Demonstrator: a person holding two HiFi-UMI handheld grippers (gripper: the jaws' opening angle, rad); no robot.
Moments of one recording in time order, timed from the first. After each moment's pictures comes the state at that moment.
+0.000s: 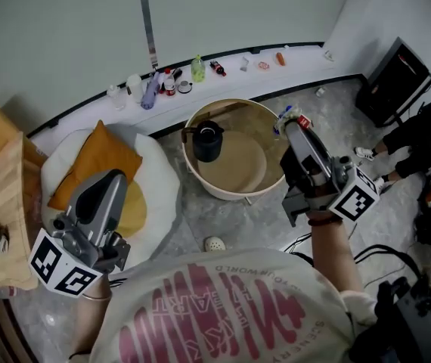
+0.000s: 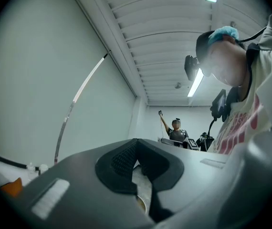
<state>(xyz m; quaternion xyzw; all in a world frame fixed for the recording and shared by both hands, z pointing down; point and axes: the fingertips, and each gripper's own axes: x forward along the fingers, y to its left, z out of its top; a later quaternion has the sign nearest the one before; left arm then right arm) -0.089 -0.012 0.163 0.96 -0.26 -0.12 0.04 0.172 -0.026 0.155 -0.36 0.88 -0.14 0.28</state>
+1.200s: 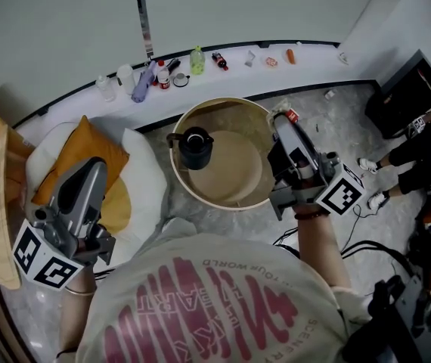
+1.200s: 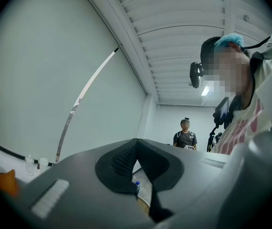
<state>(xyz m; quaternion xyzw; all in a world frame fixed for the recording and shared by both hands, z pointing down) -0.024 -0.112 0.189 0.94 -0.30 -0.12 0.07 0.247 -0.149 0.209 -0.34 0.87 -0.19 0.29</state>
